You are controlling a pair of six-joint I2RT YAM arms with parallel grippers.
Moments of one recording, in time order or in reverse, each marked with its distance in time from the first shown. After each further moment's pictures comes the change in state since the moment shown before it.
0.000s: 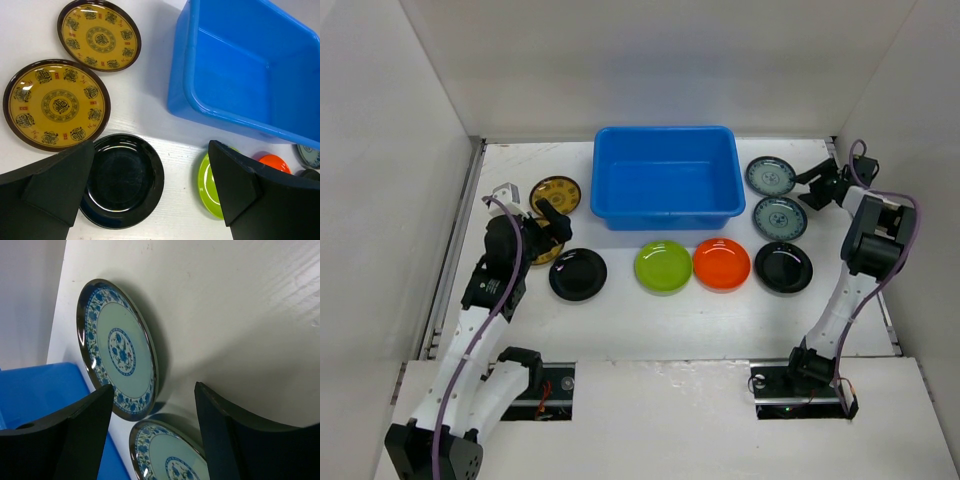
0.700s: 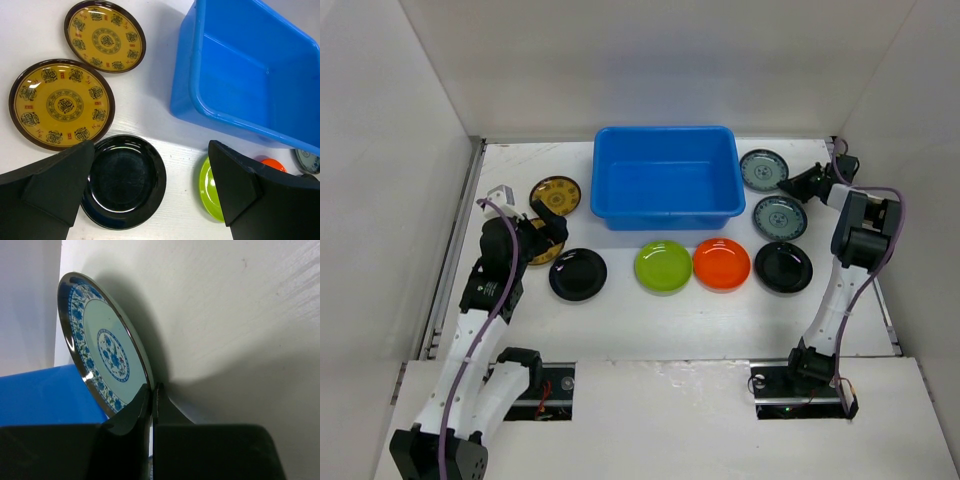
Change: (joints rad) left arm 0.052 -0.021 -0.018 0.005 0.037 -0.006; right arm 0.077 0.115 0.084 0.044 -0.018 0.097
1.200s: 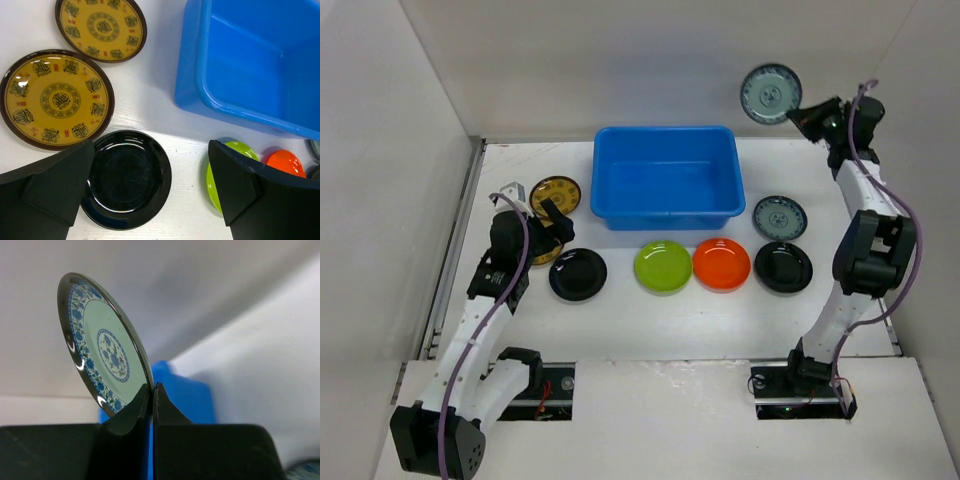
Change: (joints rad) left arm -0.021 0.082 0.000 0.024 0.005 0.029; right arm 0.065 -0.339 0.039 0.111 0.040 0.081
